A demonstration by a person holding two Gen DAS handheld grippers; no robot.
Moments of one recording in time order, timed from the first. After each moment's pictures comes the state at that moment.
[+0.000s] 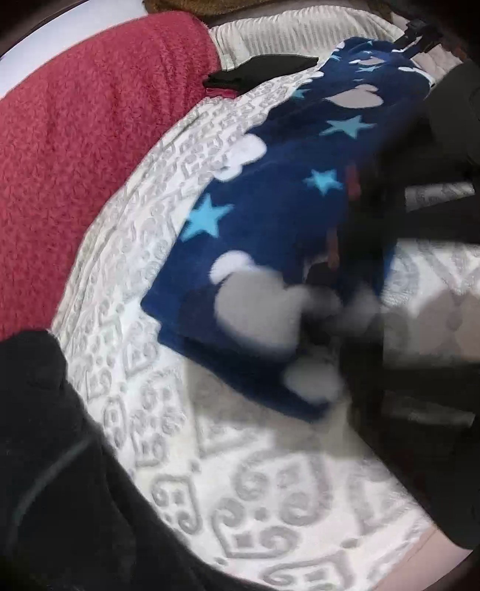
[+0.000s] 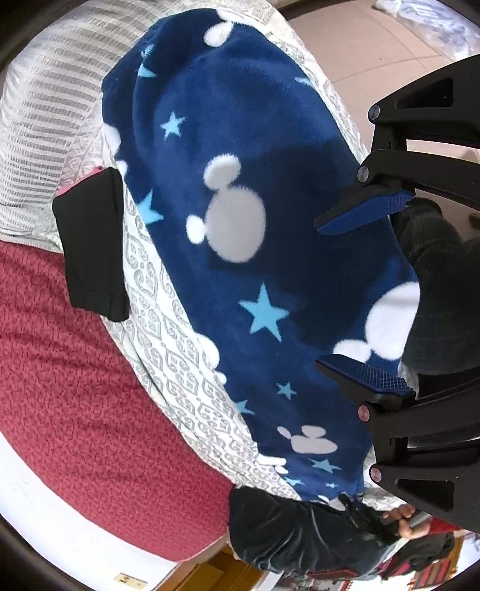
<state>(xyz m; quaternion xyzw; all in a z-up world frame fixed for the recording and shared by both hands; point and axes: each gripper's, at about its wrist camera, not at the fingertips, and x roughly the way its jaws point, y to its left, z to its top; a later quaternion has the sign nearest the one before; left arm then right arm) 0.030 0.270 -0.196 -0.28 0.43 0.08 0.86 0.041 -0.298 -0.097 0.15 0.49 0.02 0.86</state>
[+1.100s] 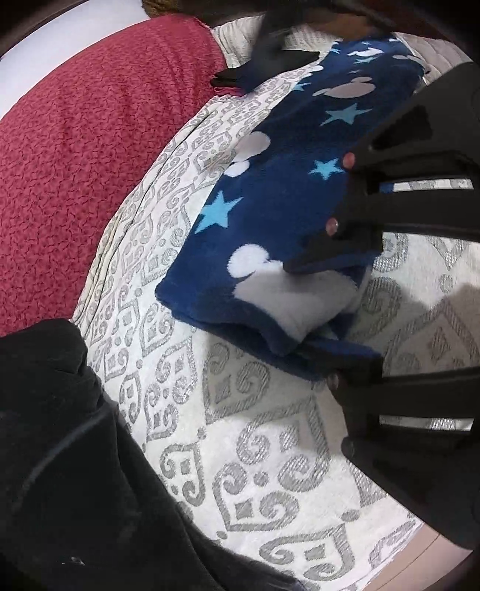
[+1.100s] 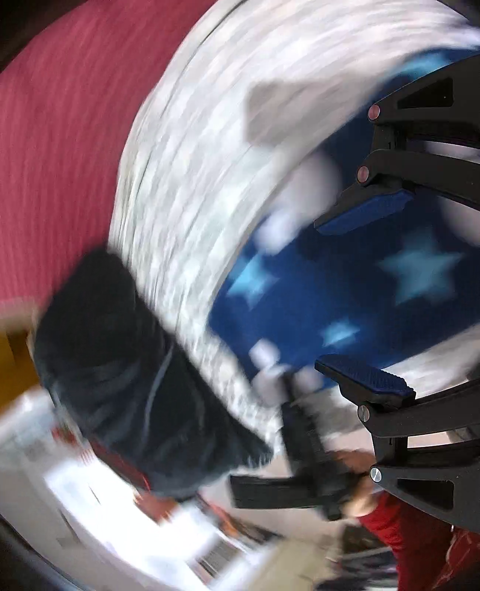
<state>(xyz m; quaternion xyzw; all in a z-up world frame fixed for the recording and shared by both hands) 0.002 0.278 -0.197 -0.26 0.39 0.10 0.88 0.182 0.097 -0.124 -0.14 0.50 0.49 0.70</state>
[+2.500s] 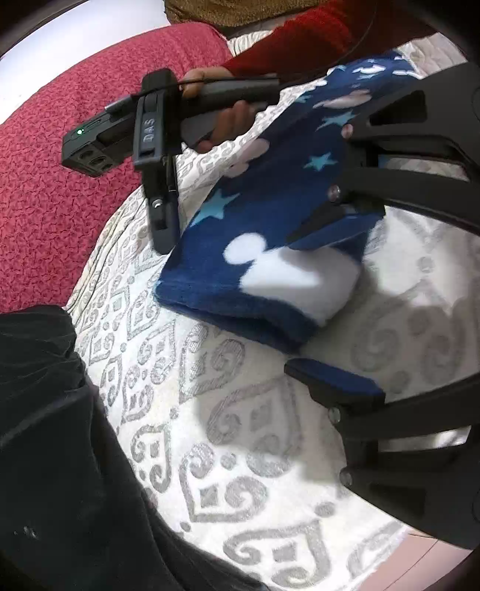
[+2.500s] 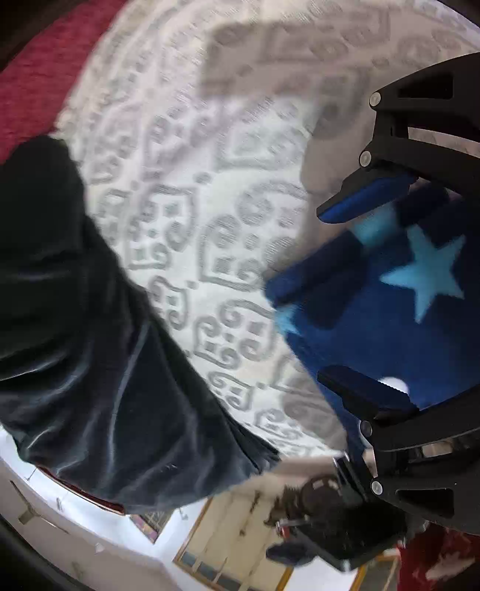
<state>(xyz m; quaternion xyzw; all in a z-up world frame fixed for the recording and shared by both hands) -0.018 0.295 -0.204 -0.30 0.38 0.09 0.87 0.254 0.246 -0.220 -0.19 0.60 0.56 0.54</state>
